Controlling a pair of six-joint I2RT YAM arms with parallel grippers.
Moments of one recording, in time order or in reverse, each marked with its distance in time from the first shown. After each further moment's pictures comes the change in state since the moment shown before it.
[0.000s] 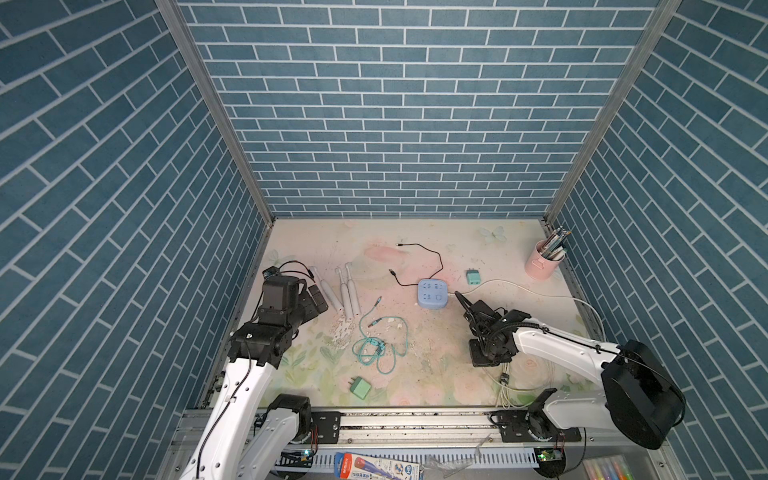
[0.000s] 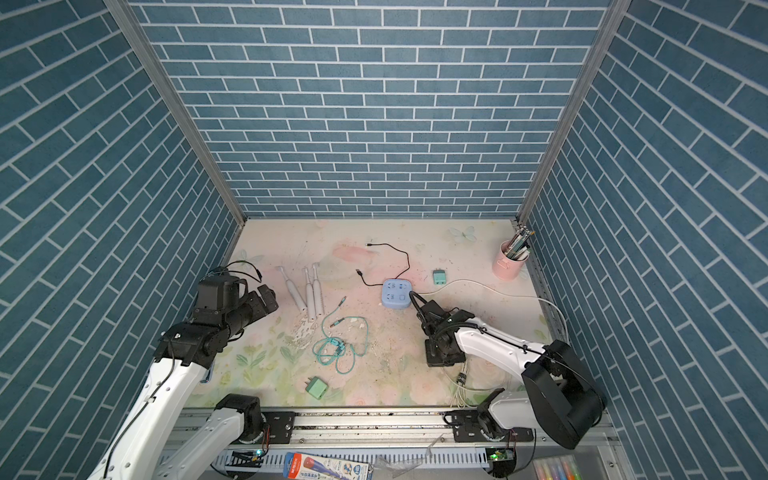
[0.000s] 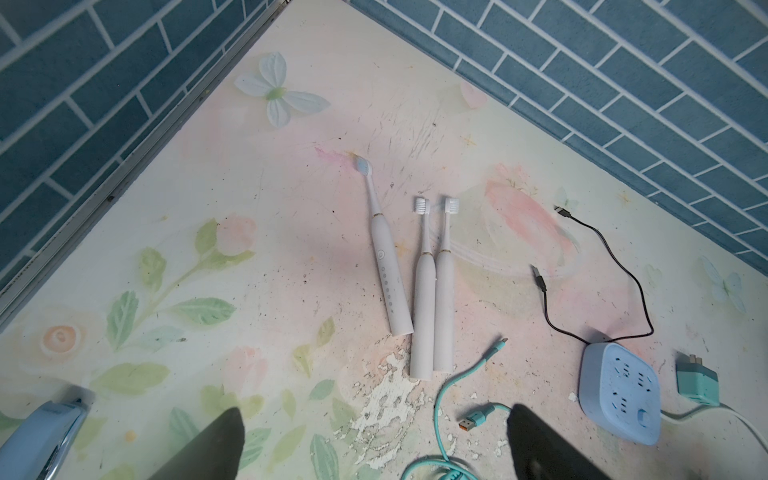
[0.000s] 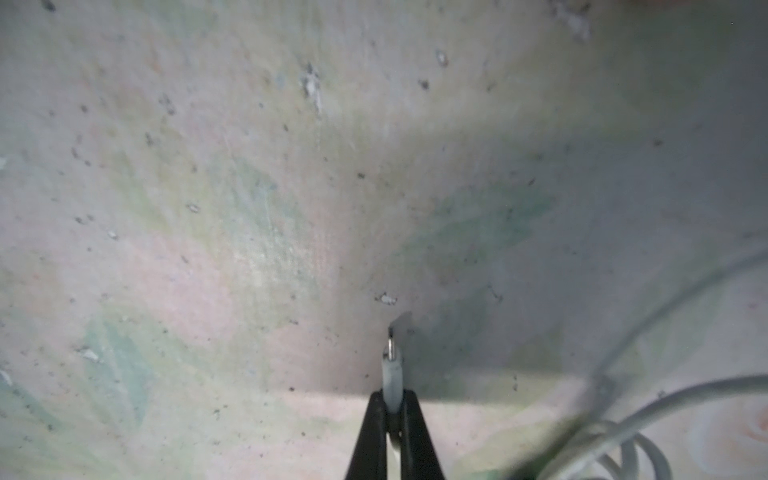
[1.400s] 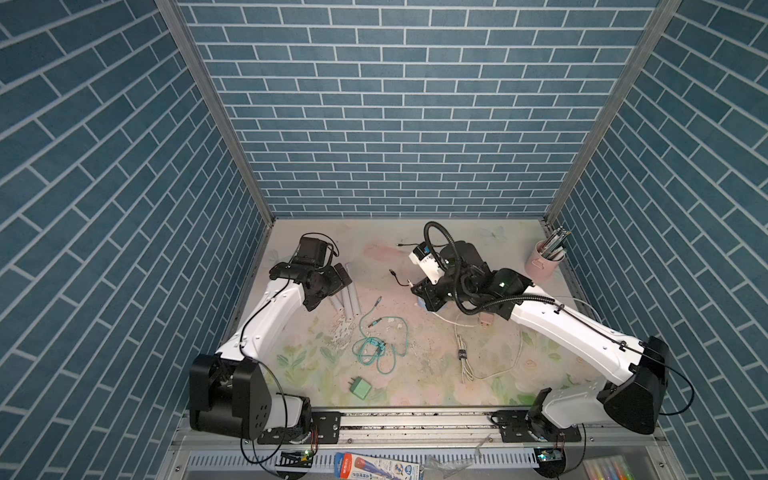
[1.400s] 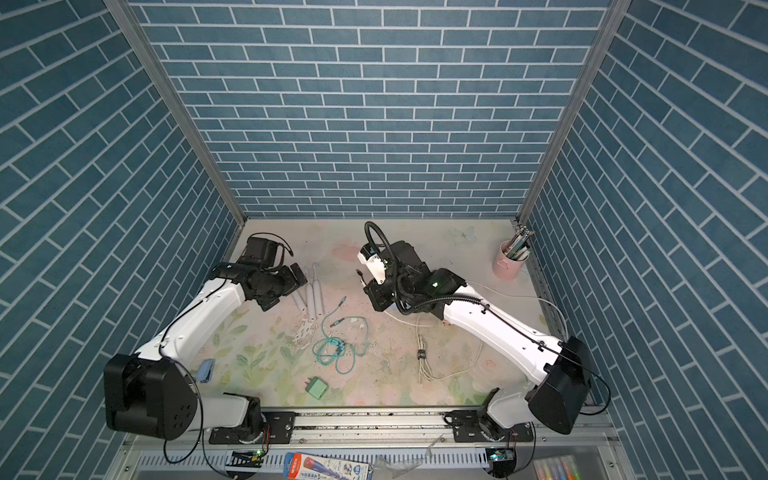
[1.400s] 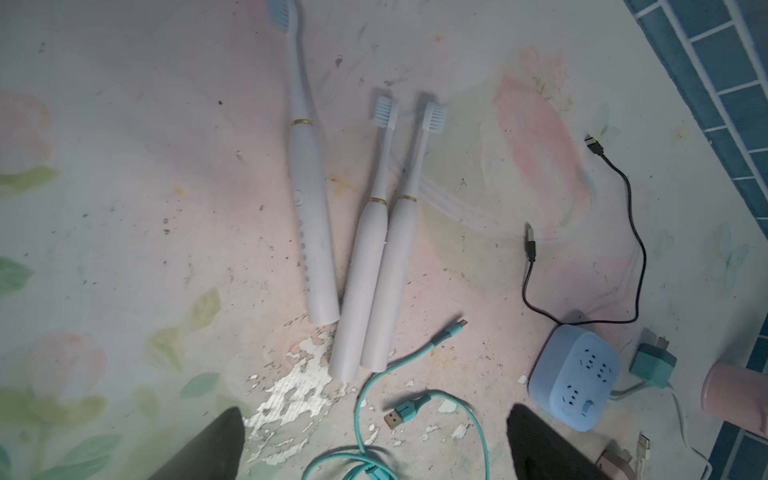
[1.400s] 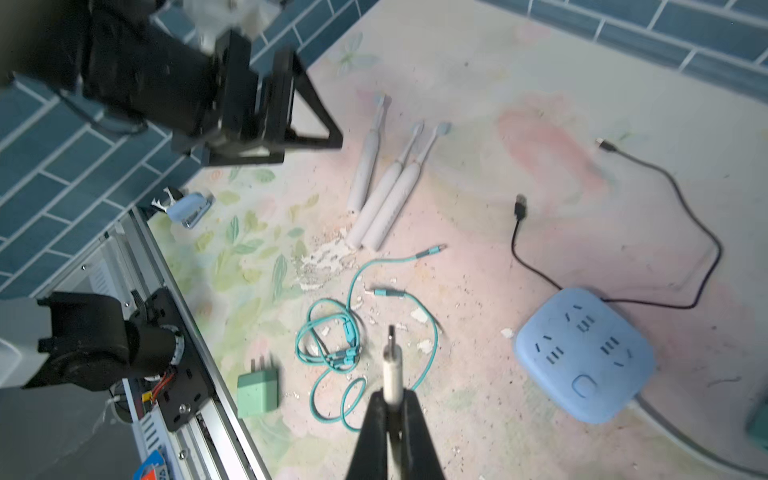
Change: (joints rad) left arm -0.053 0.627 0.292 0.020 0.227 -0.191; right arm 0.179 0.061 0.557 0.262 -0.194 -0.430
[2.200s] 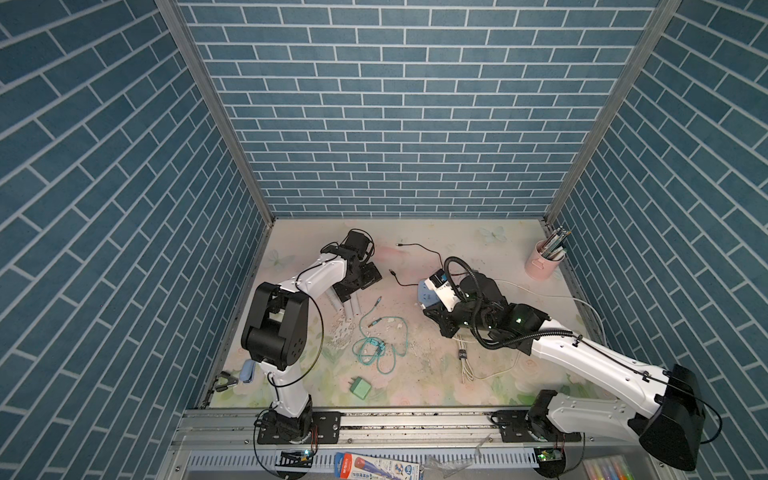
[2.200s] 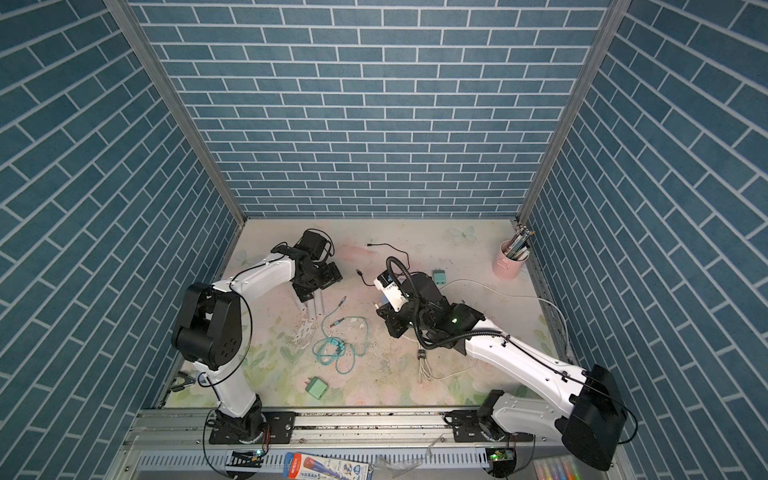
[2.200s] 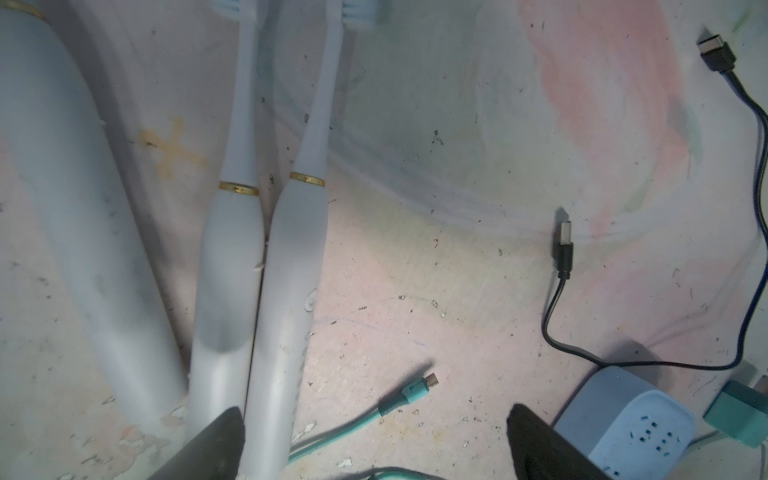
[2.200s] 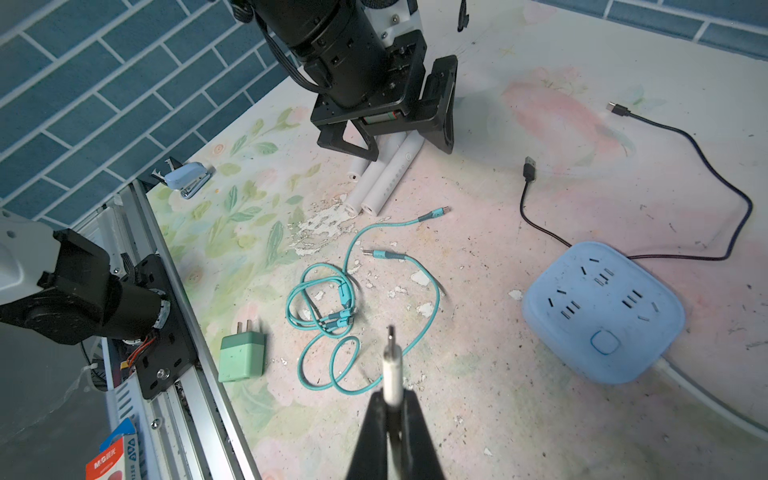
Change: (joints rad) left arm -0.156 0.407 0.175 0.060 -0.033 -0.113; right arm 0.008 -0.217 -0.328 0.198 0.013 -0.002
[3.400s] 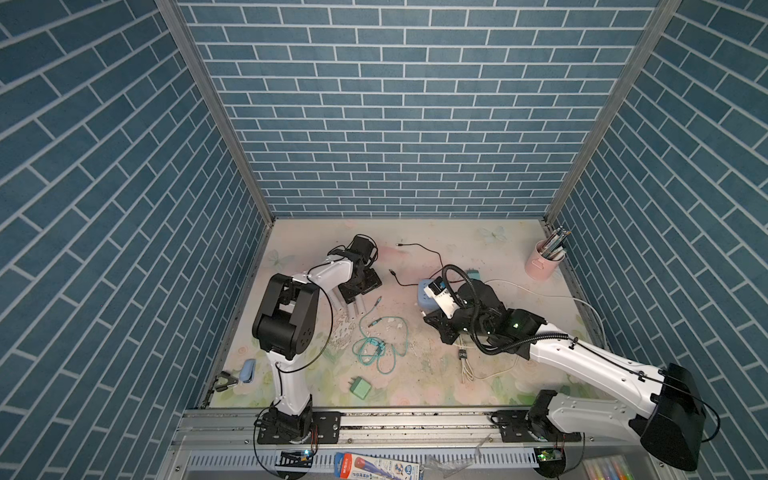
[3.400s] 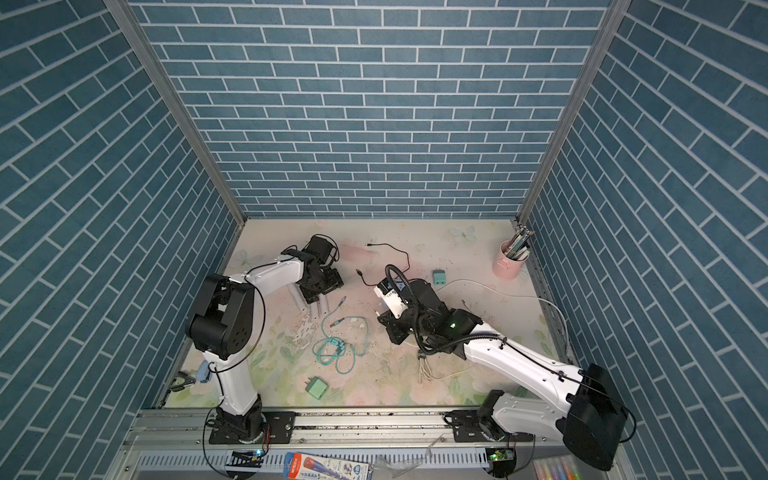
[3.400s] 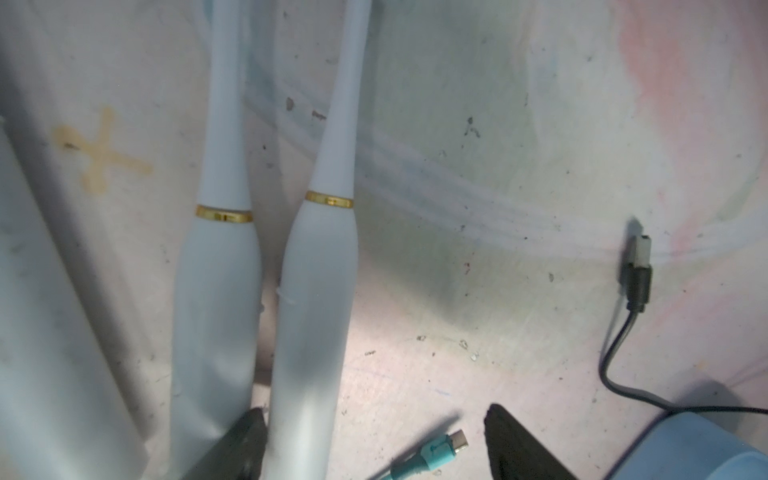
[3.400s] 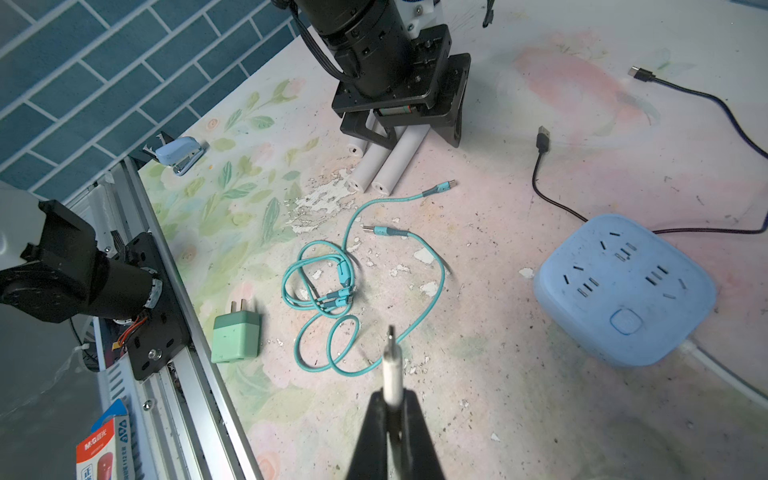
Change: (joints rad) left arm -0.010 0.089 -0.015 0.066 -0.015 0.015; right arm 0.016 -0.005 -0.065 0.024 -0.005 0.002
